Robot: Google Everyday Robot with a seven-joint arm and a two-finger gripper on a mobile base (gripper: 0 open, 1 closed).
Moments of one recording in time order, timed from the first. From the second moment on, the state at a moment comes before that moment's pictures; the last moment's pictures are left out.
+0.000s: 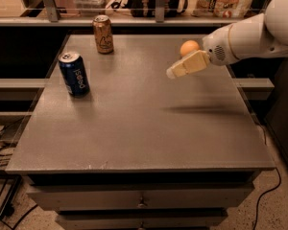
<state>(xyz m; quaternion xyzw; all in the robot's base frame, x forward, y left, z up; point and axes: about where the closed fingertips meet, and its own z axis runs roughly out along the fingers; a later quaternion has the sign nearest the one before) 0.643 -0.118 0.921 -0.40 0.79 0.17 0.43</state>
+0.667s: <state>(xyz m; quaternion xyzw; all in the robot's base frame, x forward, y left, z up) 0.693 -0.075 0.914 -0.40 0.78 0.19 0.44</state>
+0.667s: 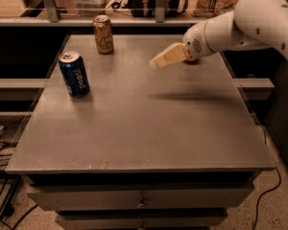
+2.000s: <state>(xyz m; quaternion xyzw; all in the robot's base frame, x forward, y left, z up) 0.743 -0.097 0.908 -0.34 0.80 0.17 0.46</state>
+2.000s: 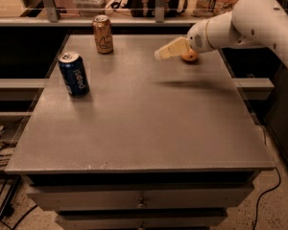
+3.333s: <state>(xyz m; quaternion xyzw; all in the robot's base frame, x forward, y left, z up) 0.793 -0.136 0.856 -0.23 0.83 0.16 0.47</state>
